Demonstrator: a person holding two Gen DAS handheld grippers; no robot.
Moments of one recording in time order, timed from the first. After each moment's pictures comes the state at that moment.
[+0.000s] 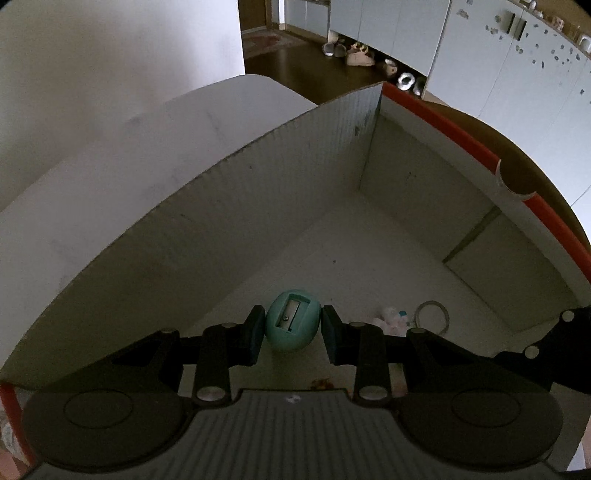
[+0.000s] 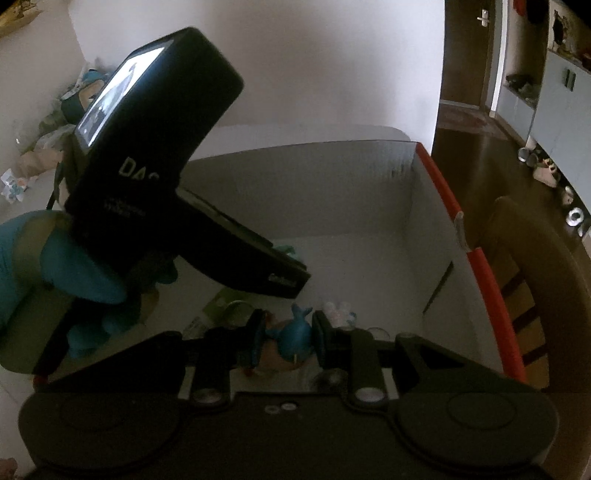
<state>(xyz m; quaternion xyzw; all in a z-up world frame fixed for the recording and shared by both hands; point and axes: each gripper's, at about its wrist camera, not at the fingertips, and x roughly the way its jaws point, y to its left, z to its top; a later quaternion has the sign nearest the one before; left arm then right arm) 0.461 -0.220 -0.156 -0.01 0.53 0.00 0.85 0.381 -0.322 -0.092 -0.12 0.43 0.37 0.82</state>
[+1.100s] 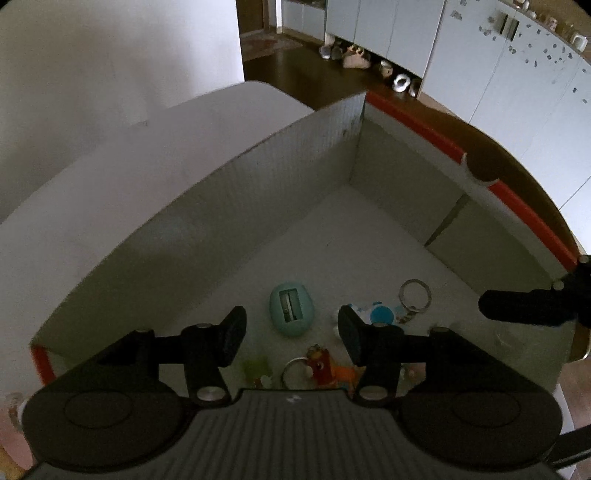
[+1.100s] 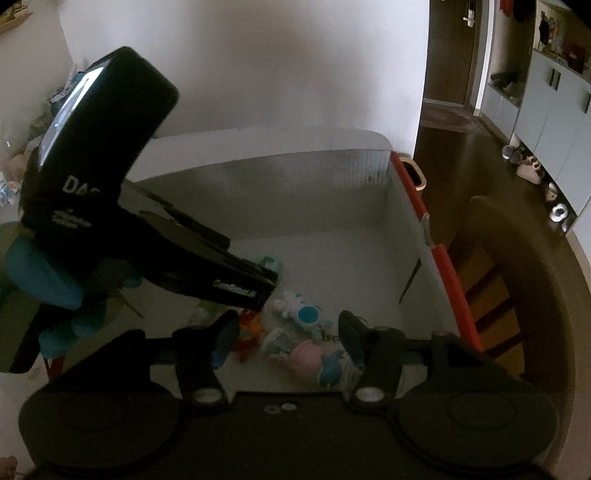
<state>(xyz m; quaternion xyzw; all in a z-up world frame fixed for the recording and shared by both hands) 0.444 -0.219 -0.132 0.00 0.52 -0.01 0.85 0.376 -0.338 -0.068 -0.13 0.43 0.34 0.82</state>
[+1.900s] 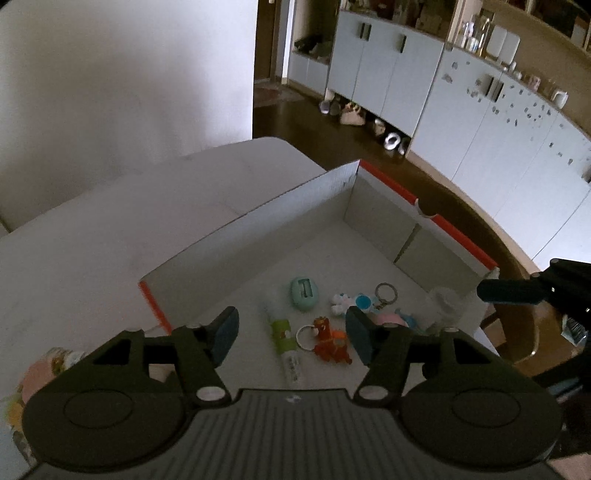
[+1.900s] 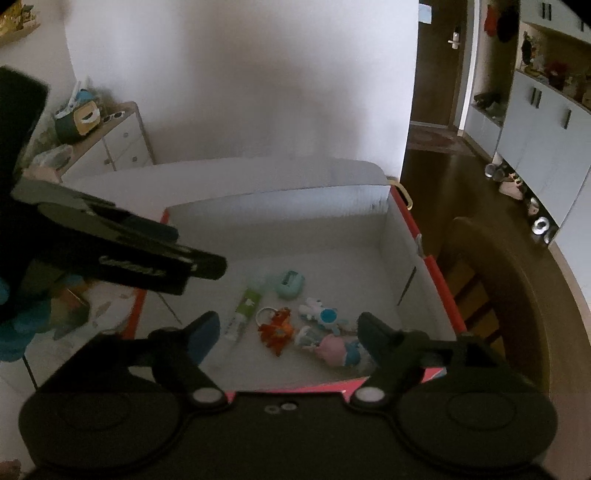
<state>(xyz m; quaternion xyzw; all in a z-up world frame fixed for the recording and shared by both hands) 0.337 -0.182 -0.061 -0.05 0.44 -0.01 0.90 0.323 -0.338 -0.029 -0.12 0.40 0.32 0.85</state>
